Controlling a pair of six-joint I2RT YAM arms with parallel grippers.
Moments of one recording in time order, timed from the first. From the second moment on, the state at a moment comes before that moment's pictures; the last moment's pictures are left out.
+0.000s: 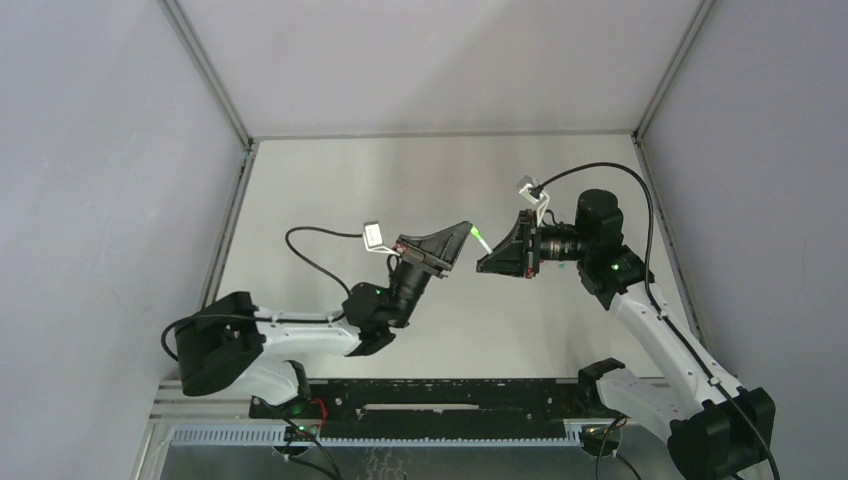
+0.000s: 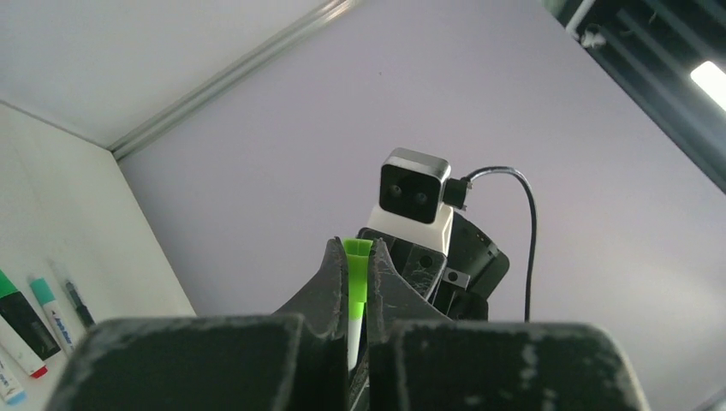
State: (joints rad) left arm -1.15 1.38 0.58 1.33 -0.48 -0.91; right arm 0.33 0.98 0.82 -0.07 -1.13 0.38
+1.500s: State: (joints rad) left arm -1.31 1.05 0.31 1.00 -0.49 -0.64; right arm 0.25 1.12 0.85 -0.28 -0.89 -0.13
